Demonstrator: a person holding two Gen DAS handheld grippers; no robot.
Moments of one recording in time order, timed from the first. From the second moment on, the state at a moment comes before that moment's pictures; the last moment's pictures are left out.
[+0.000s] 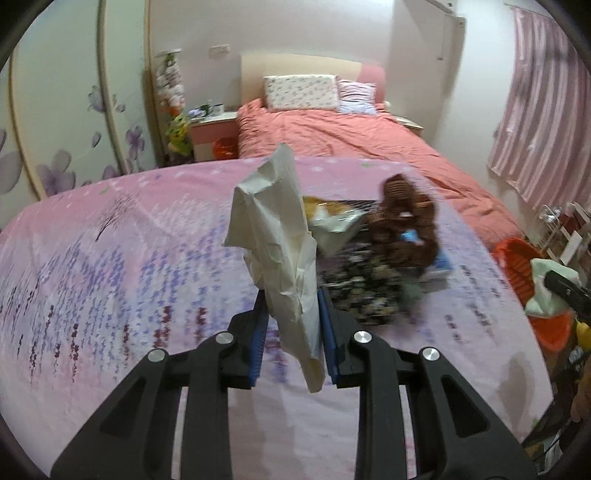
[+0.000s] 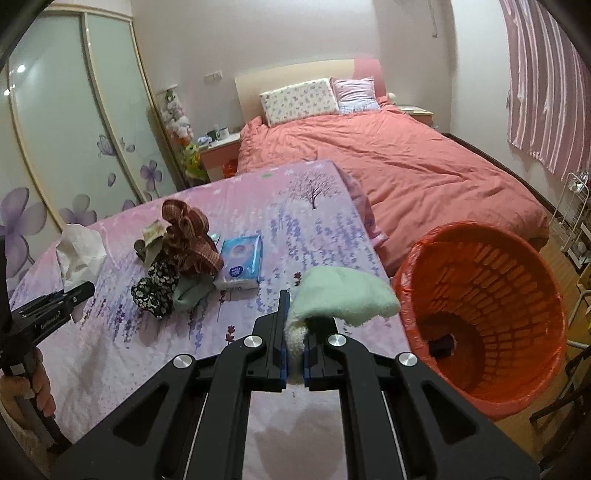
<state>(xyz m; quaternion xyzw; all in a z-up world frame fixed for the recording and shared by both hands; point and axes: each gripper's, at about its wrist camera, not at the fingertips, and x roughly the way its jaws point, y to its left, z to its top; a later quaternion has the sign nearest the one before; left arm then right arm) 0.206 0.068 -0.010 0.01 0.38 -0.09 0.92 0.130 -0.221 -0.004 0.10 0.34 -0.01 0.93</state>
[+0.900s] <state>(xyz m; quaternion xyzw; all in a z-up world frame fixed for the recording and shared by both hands) 0.161 -0.088 0.024 0.06 0.34 -0.27 0.90 0.094 -0.308 0.004 0.14 0.29 -0.08 0.95</state>
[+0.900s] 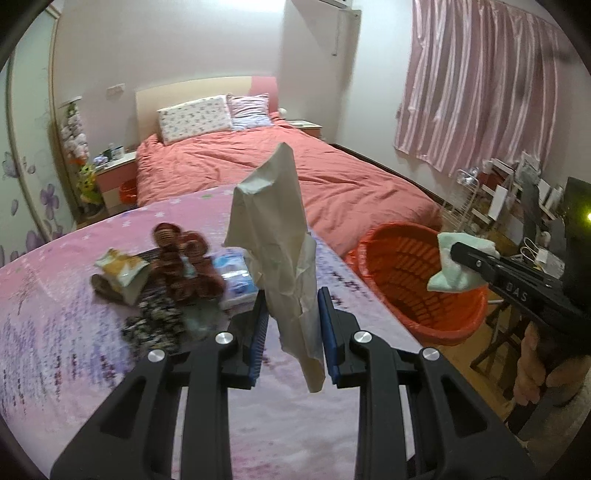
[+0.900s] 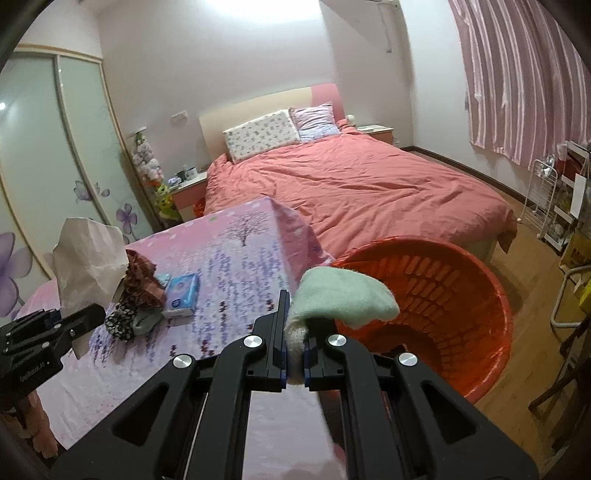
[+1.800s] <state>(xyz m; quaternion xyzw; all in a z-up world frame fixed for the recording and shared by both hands) 0.191 -0.282 -0.039 0.11 0.40 -0.37 0.83 0.128 -0.438 -0.035 0.22 0.34 -0.12 0.91</state>
